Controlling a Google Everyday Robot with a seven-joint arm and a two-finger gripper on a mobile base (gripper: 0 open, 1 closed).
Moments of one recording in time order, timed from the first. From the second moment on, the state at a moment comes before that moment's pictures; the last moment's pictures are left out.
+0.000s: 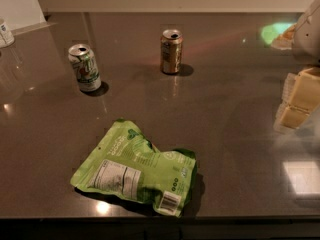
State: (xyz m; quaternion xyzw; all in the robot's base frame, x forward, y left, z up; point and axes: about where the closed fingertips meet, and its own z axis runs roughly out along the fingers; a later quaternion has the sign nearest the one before) arm 0.438 -0.217 0.976 -0.60 0.78 -0.03 0.16
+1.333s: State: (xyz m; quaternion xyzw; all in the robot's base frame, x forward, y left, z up) arm 0.512 -0.179 0.970 -0.59 0.77 0.01 0.24
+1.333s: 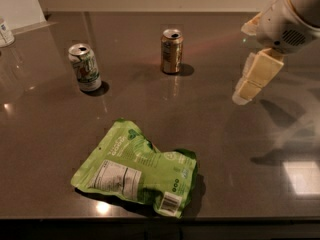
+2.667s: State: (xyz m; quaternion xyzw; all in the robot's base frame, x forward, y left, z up) arm 0.675 -0.115 0.928 -0.54 0.76 0.11 0.33
